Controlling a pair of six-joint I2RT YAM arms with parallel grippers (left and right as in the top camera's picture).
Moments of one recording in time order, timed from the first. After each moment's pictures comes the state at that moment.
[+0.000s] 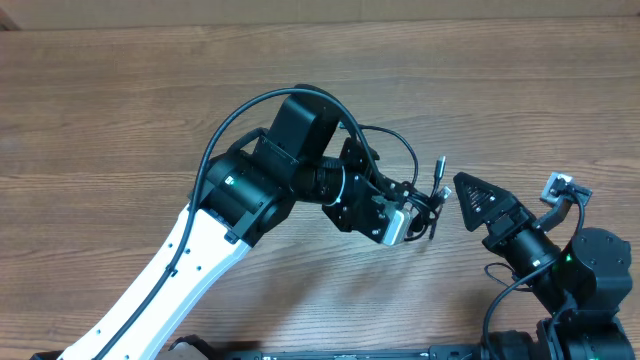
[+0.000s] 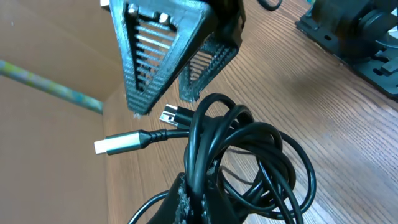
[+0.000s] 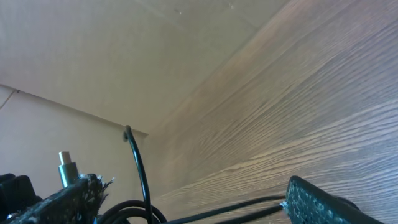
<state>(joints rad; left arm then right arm) -0.68 1.41 1.51 -0.81 0.71 1.28 0.02 0.50 0.73 -0.54 -0.42 0.88</state>
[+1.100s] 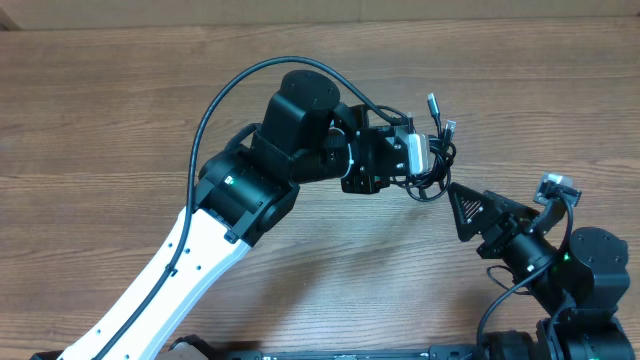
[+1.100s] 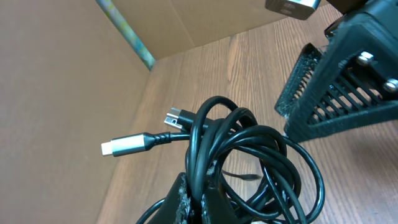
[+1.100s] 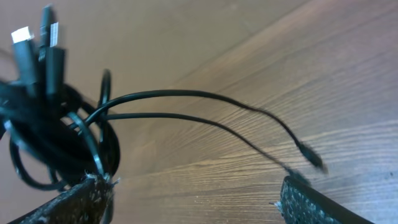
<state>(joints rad) -0.67 1.41 1.51 -0.53 0.52 0.70 0.02 0.50 0.73 -0.58 -0.44 0.61</state>
